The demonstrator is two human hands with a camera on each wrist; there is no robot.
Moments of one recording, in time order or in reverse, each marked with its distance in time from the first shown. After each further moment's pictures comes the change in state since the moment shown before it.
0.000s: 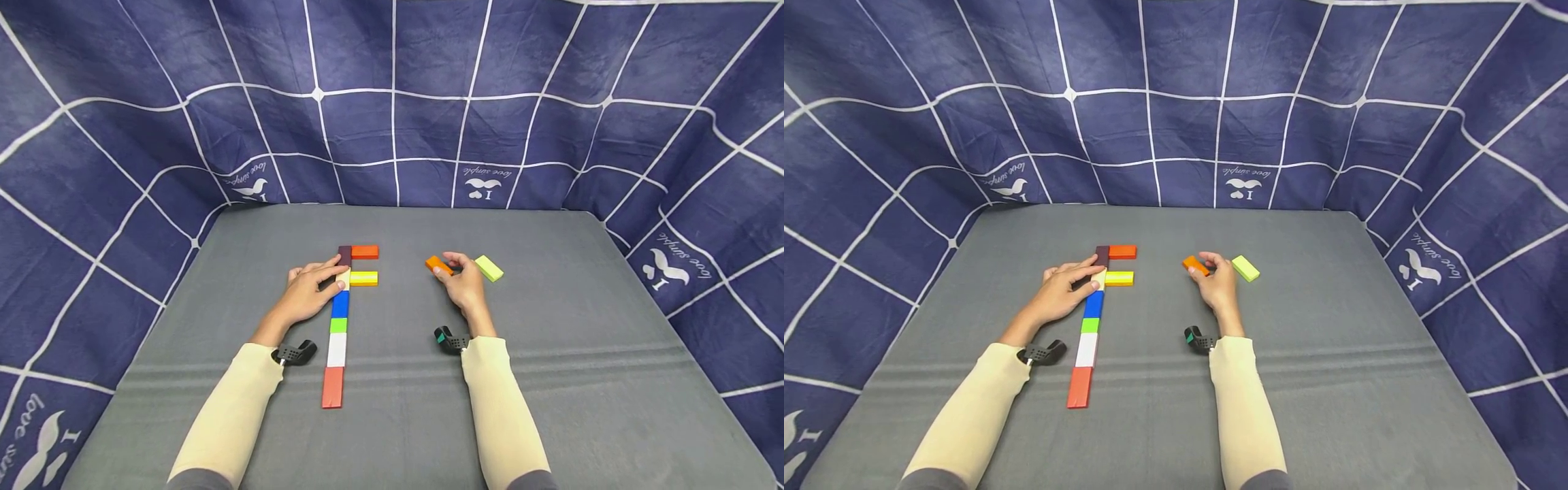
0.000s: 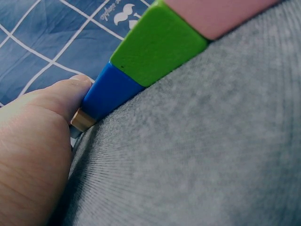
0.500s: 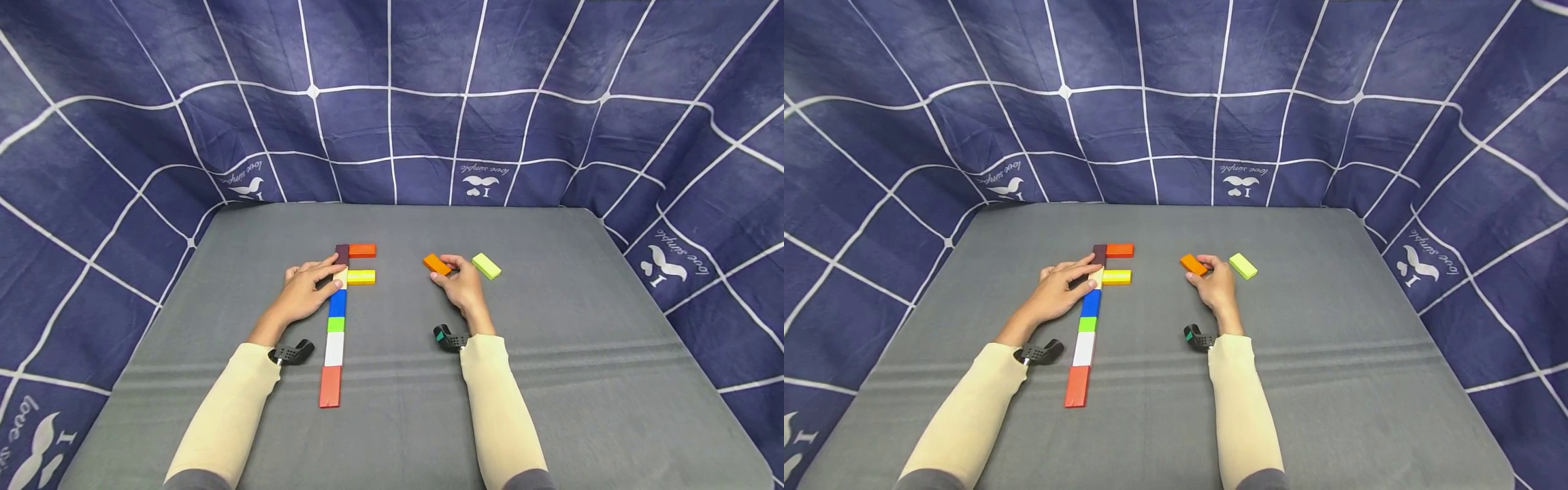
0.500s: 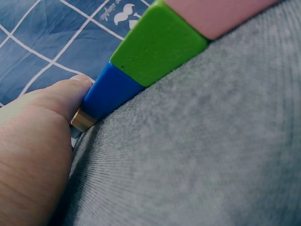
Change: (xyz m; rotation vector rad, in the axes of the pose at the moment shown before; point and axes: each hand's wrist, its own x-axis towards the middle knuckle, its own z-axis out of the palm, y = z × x) left_hand 0.001 0.000 0.000 0.003 -0.001 0.002; right_hand -0.002 0.004 -0.004 -0.049 -0.061 0.050
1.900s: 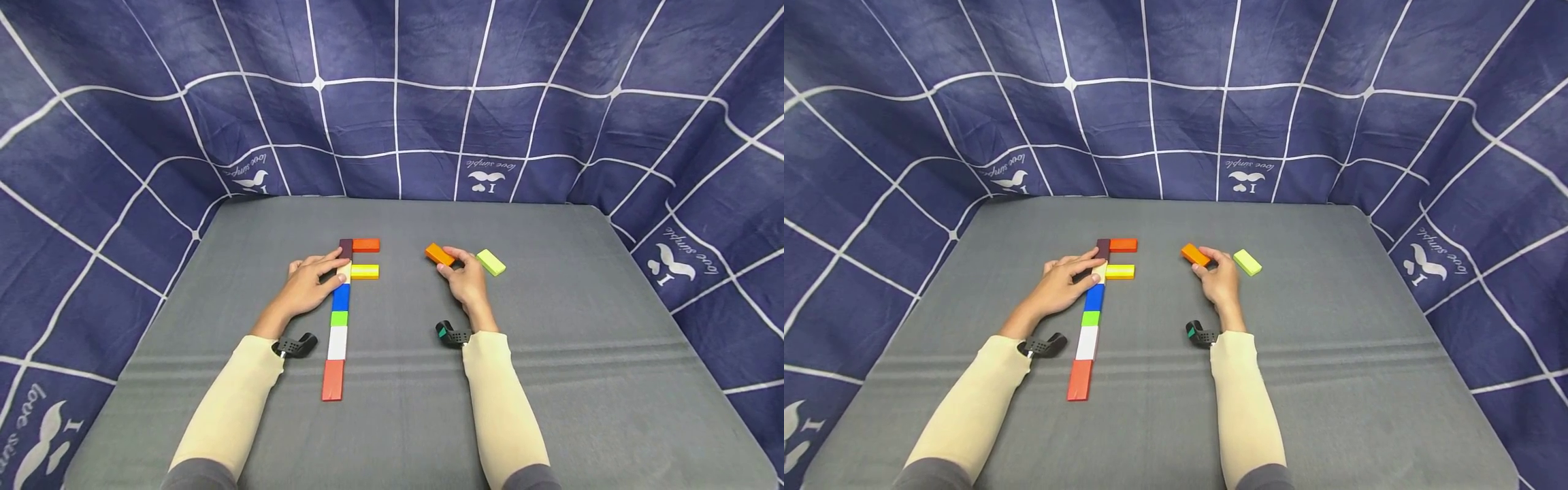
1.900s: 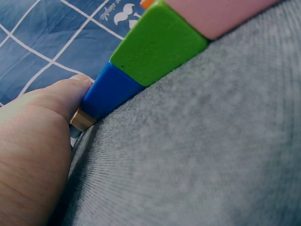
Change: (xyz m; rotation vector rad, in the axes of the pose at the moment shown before) left_hand -0.001 0.004 -0.004 -0.006 -0.001 0.007; right_hand 0.001 0.000 0.004 0.049 0.048 -0.026
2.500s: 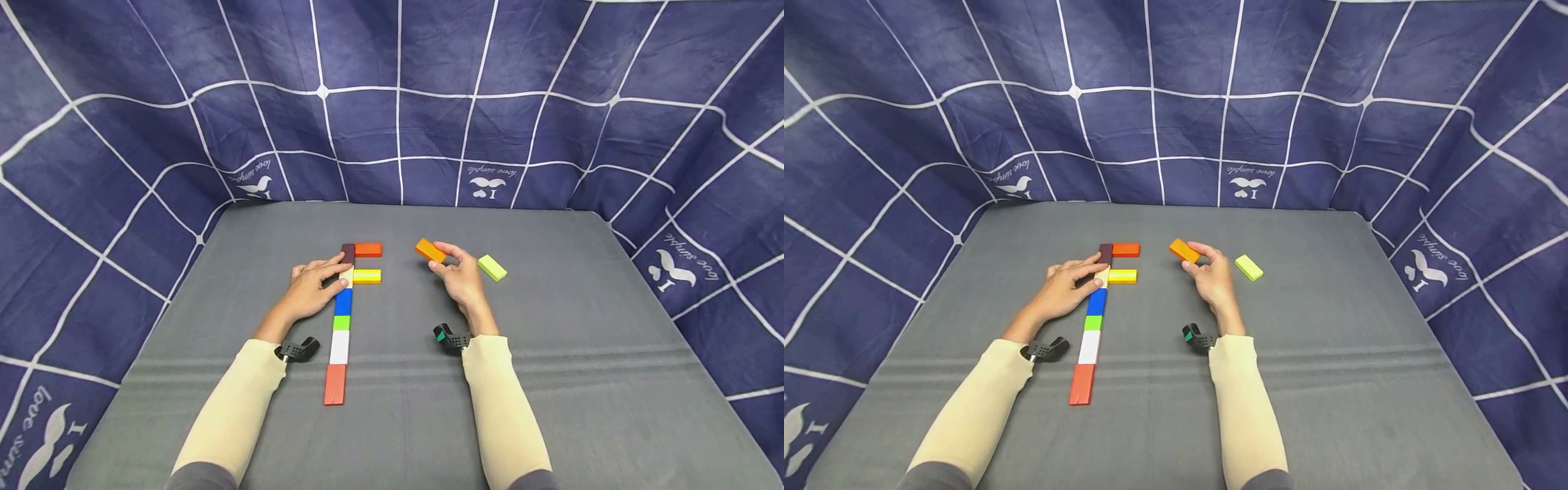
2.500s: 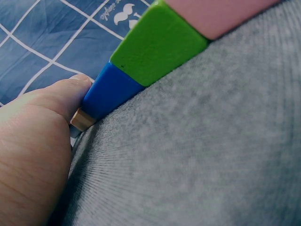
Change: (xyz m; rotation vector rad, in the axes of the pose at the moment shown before) left_hand 0.000 -0.006 0.004 0.013 0.009 -0.001; right_hand -0.004 -0.027 0.001 0.191 -0.120 -0.045
